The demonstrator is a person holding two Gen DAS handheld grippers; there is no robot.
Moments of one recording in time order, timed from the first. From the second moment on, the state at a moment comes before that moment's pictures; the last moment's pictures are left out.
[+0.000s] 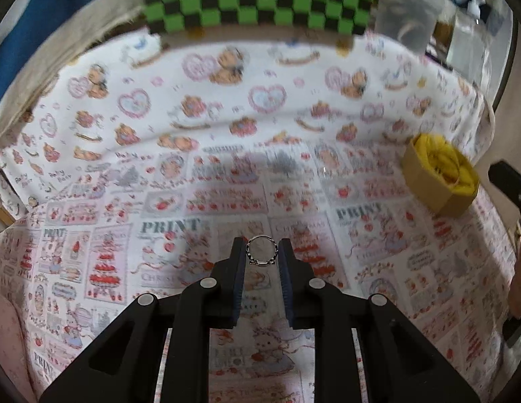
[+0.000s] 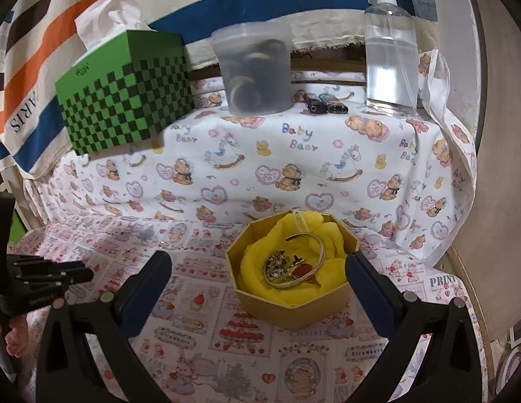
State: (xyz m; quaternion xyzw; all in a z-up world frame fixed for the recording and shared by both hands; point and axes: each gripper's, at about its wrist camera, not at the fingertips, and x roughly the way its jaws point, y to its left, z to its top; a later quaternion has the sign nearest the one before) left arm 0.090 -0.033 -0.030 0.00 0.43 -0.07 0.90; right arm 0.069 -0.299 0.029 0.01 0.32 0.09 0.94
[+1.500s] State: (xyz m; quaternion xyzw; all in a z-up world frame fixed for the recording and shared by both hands) left arm 0.109 0.050 -0.029 -0.10 0.39 0.02 0.91; right arm 0.209 -0.134 -0.050 -0.04 0.58 0.09 0.81
